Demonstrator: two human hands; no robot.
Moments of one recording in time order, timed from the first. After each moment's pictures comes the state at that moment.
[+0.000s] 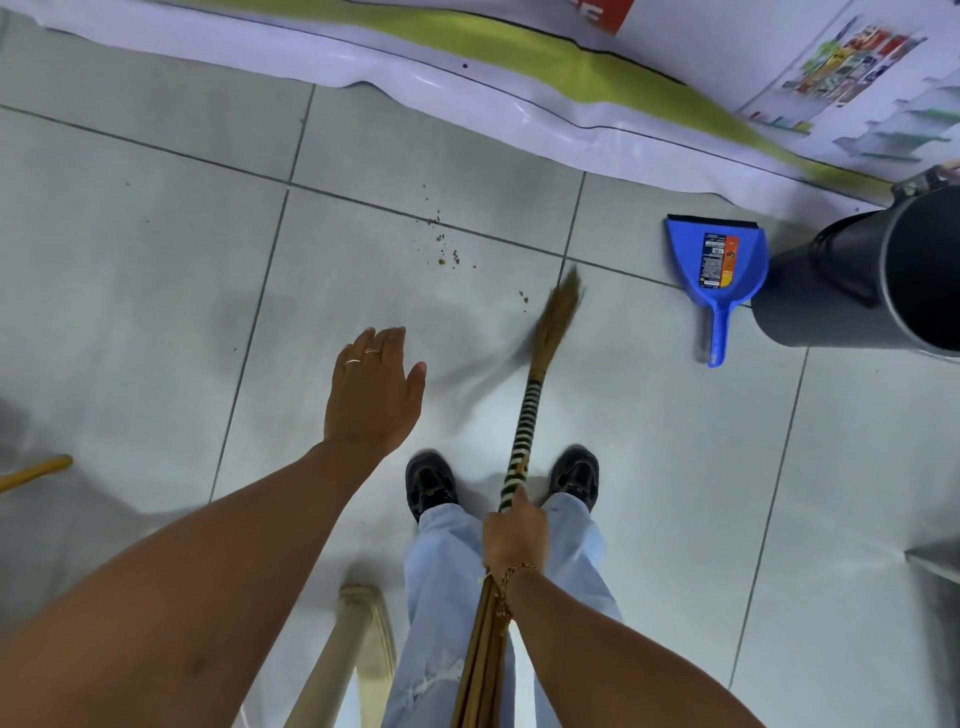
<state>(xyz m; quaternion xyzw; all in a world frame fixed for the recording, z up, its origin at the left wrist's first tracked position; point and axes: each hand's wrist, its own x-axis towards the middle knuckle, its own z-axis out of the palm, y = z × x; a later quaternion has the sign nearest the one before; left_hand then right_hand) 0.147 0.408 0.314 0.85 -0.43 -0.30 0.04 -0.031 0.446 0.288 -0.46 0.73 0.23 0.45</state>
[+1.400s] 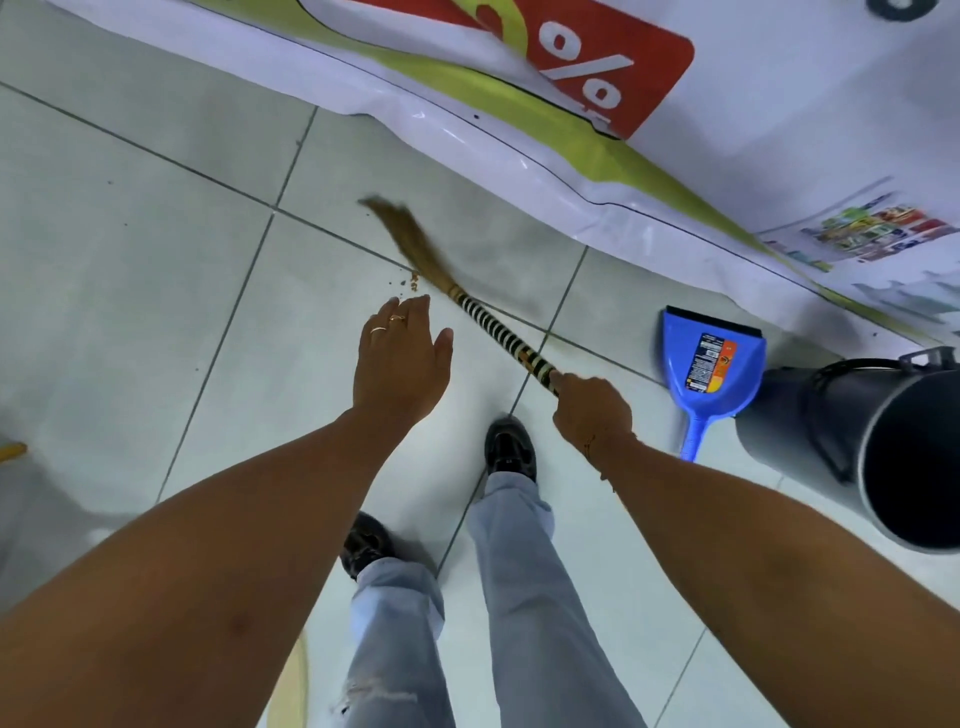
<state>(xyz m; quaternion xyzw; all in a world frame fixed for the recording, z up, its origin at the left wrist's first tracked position) 0.153 0.184 0.291 0.89 -0.34 -0.30 0.07 -0.018 0.080 0.246 -0.79 0.44 0.35 0.25</state>
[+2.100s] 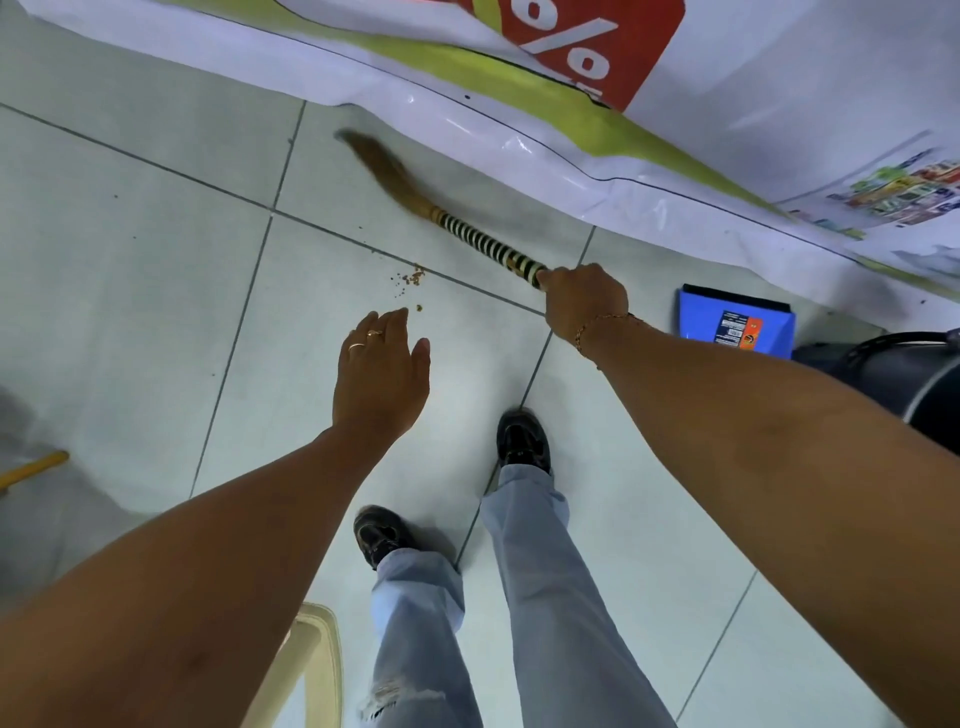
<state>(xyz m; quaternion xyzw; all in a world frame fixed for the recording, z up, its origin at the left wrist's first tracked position) 0.151 0.182 0.287 0.90 -0.32 -0.30 0.03 0.045 -0.003 0.226 -0.86 0.36 0.32 0.17</state>
